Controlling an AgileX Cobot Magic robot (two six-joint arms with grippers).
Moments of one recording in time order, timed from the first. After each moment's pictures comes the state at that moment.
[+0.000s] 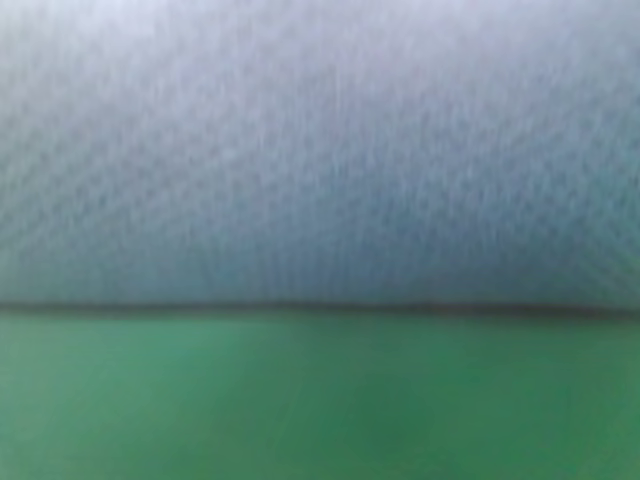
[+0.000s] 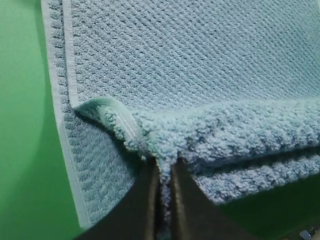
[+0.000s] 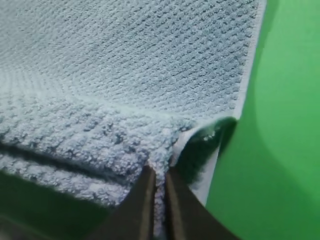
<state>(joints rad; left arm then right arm) -0.24 0.85 -0.58 -0.44 0.80 -0.04 0.35 0.92 -0.63 0.32 0.92 0.00</state>
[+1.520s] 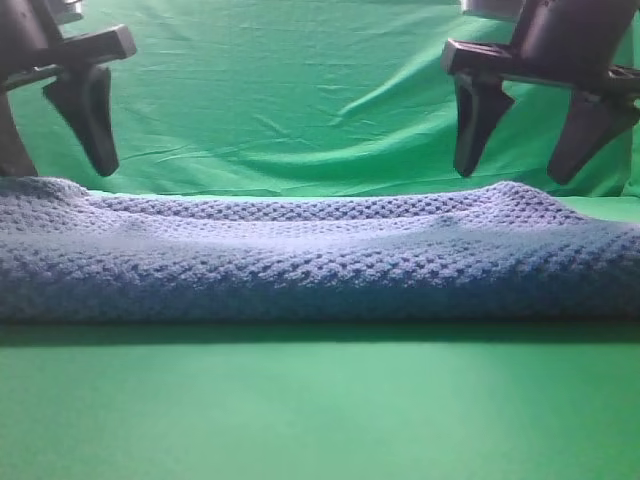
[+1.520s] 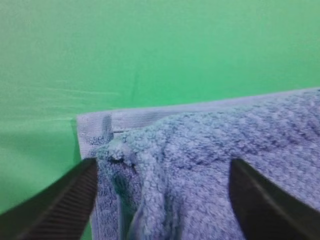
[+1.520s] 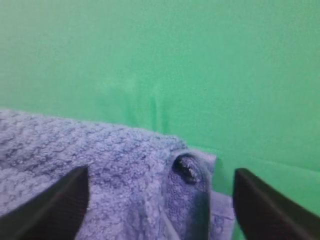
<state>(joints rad) -0.23 1.68 -1.08 -0.27 0.57 0.00 0.34 1.75 -1.18 0.11 0.60 -0.03</state>
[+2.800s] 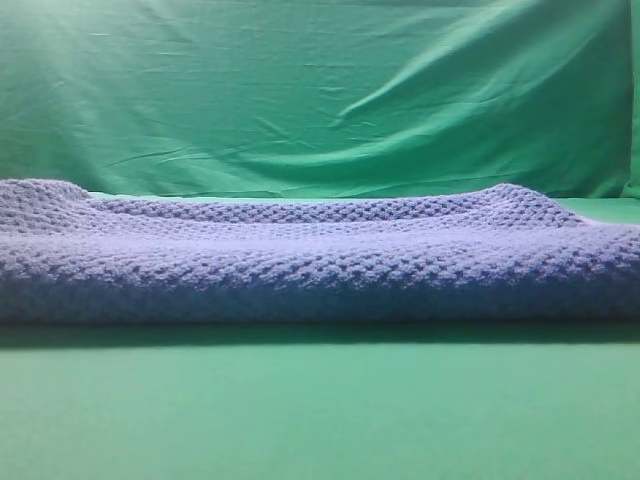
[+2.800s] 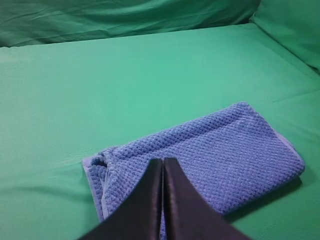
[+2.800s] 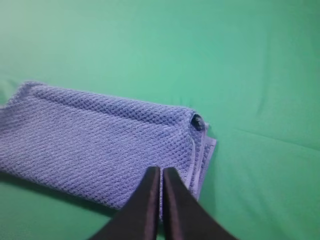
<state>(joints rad) -0.23 0.69 -0.97 -0.30 0.84 0.12 0.33 0.99 -1.23 0.13 1.09 -0.05</state>
